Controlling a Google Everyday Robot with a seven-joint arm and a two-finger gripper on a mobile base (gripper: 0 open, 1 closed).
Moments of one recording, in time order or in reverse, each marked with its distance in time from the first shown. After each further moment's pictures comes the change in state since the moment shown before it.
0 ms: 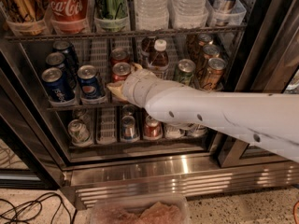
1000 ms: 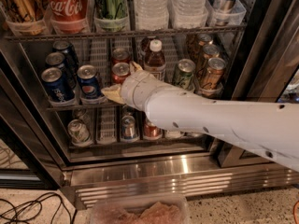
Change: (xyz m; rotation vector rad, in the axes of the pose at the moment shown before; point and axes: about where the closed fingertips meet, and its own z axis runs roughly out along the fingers) arm -0.014 0.012 -0.018 -0.026 -0.041 -0.014
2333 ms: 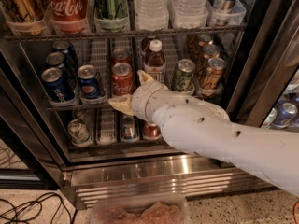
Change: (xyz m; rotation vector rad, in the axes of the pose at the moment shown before) arm 0.013 0.008 -0.048 -0.018 0.006 0.038
